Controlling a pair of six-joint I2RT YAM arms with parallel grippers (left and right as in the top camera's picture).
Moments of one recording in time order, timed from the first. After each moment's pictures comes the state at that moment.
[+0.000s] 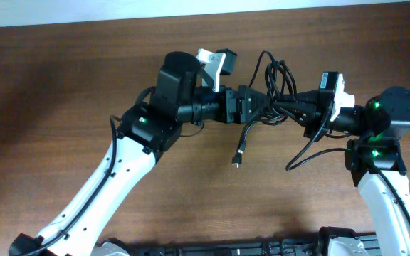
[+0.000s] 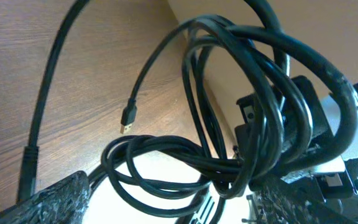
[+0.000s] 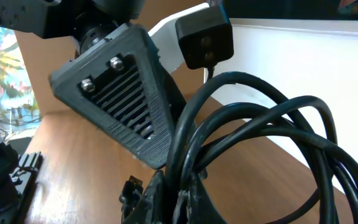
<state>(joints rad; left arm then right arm) -0.58 1.46 1.32 -0.35 0.65 -0.60 -0.14 1.11 0.73 0.39 -1.36 0.01</state>
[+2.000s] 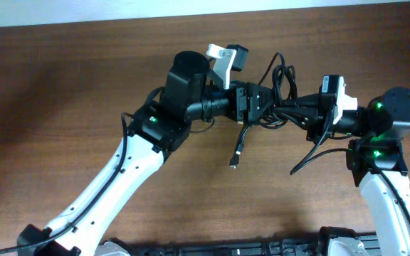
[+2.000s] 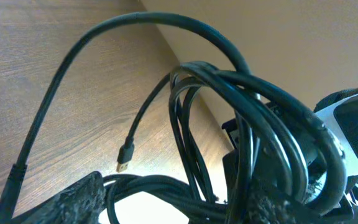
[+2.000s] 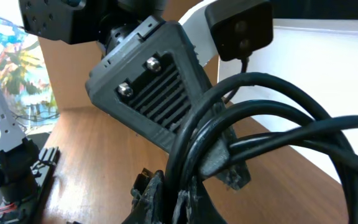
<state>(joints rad) -0.62 1.50 1.32 -0.22 0.62 -0.60 -0.15 1.10 0.73 0.40 -1.44 0.02</state>
